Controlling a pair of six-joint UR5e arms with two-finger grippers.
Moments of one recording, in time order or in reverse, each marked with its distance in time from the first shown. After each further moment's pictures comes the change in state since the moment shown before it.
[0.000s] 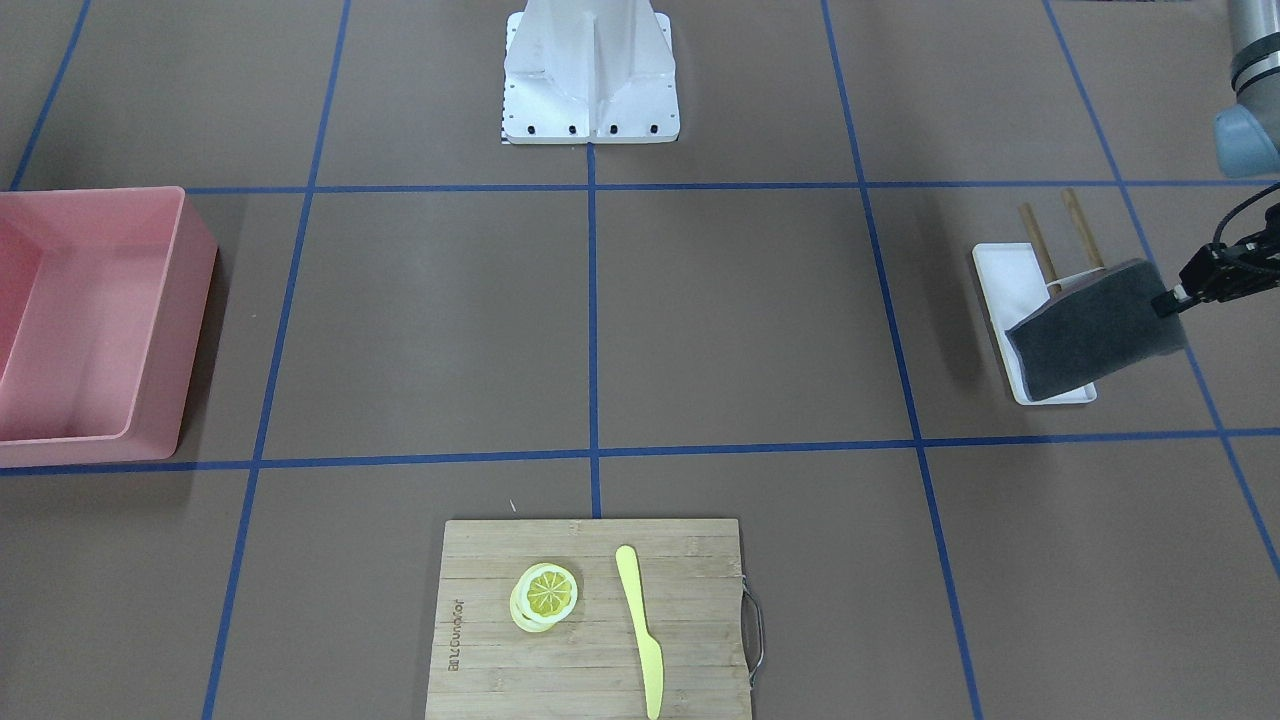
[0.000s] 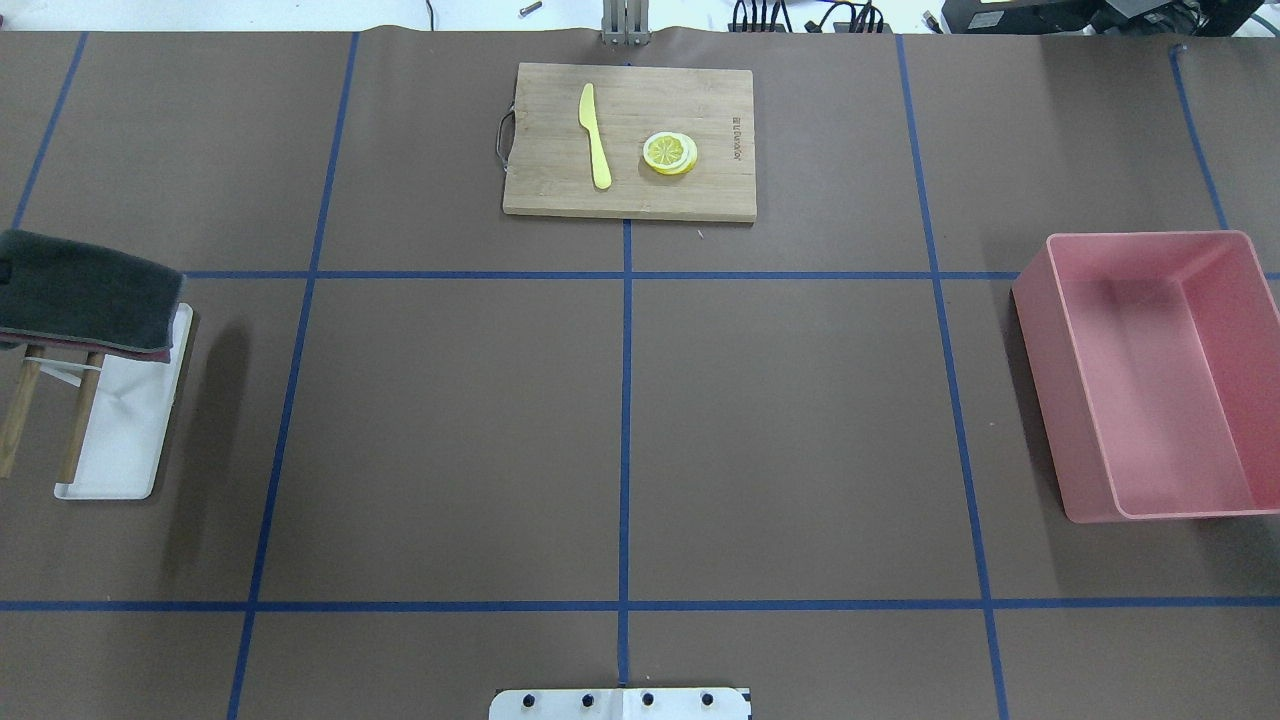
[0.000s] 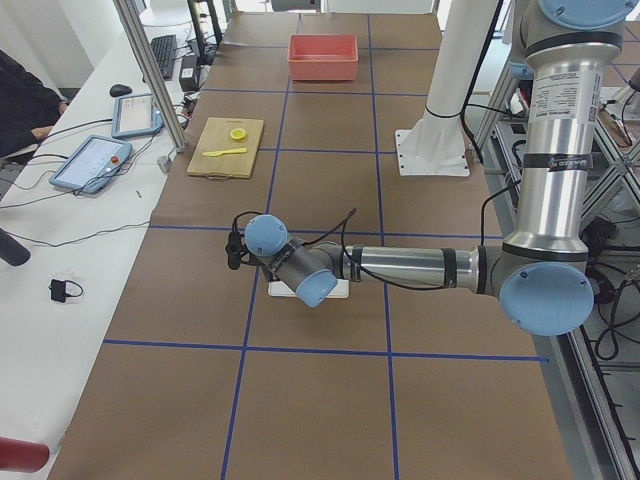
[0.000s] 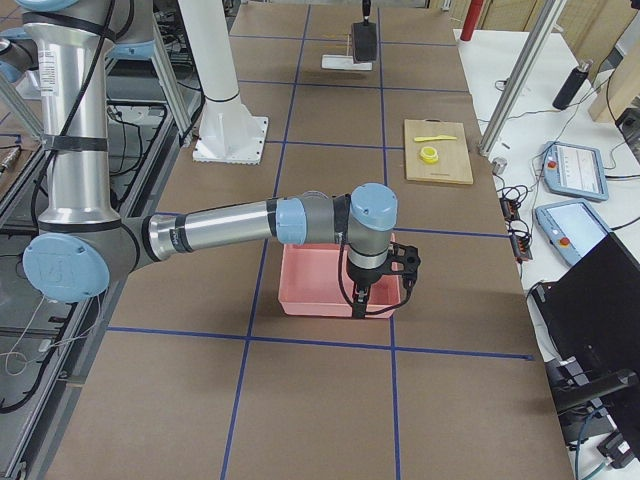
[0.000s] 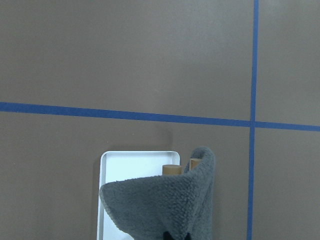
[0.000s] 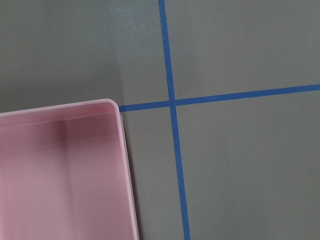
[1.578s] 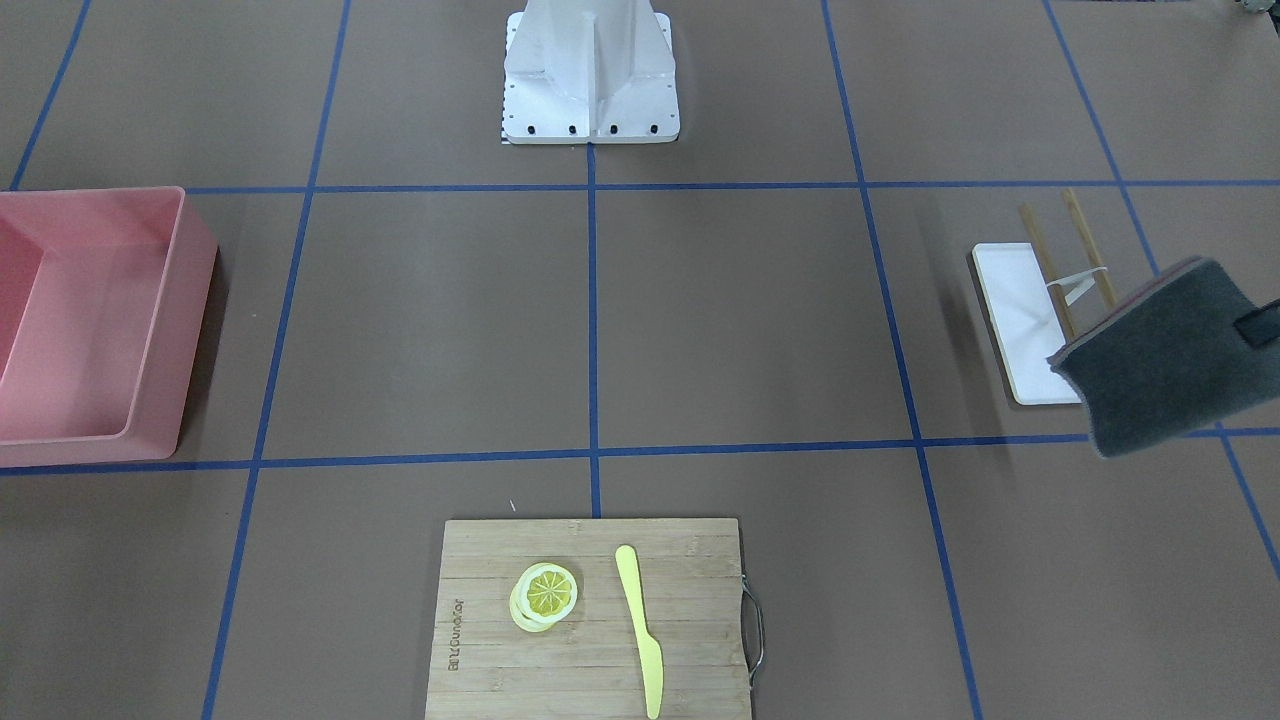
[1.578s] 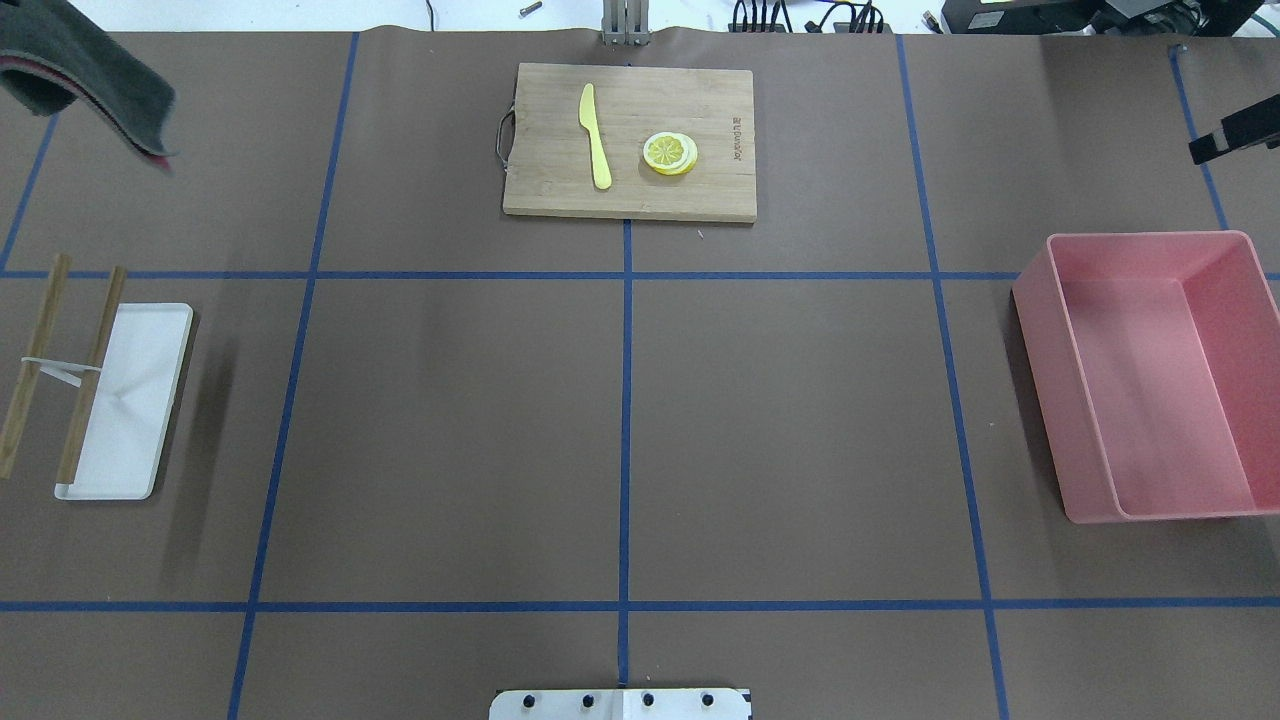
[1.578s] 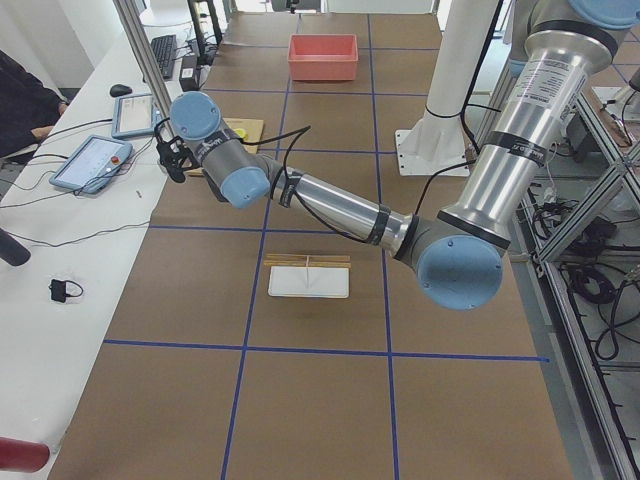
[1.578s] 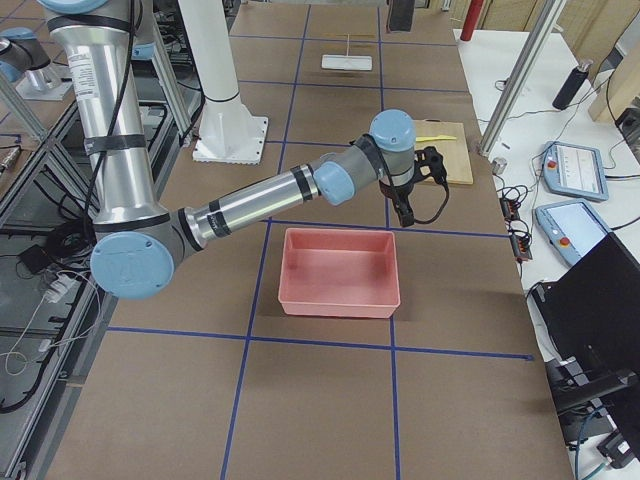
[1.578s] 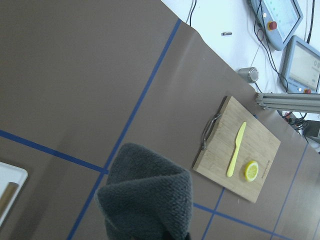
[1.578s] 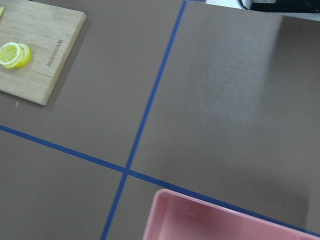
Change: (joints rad) left arm -0.105 -0.408 -0.033 0.190 -0.099 -0.700; right arm -0.203 0.216 0.044 0.351 0.142 0.124
